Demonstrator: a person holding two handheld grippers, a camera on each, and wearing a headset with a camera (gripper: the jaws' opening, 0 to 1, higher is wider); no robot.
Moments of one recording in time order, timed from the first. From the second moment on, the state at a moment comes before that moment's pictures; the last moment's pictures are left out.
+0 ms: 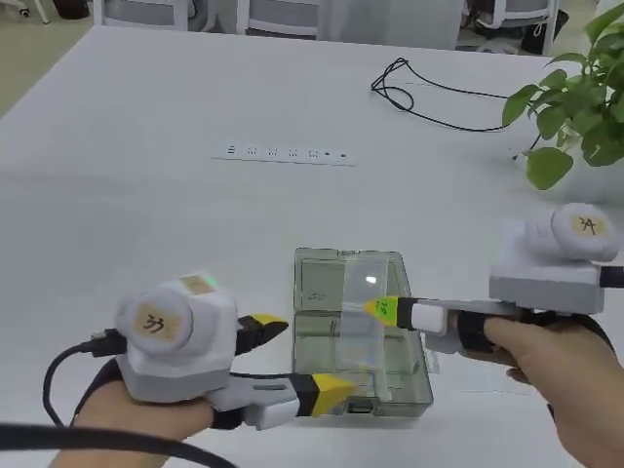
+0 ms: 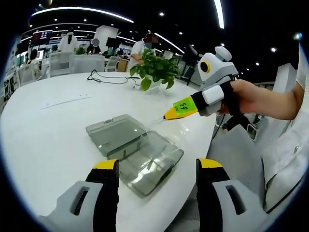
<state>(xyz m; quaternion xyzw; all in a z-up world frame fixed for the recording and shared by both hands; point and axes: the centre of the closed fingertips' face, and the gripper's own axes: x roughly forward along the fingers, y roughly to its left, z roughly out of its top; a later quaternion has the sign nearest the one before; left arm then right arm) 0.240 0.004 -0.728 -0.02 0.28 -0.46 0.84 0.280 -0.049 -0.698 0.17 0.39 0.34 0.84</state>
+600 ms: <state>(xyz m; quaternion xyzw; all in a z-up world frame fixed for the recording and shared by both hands) 0.238 0.032 -0.741 0.04 0.26 -0.50 0.82 0.287 -0.046 -0.709 0.13 0.49 0.27 0.82</state>
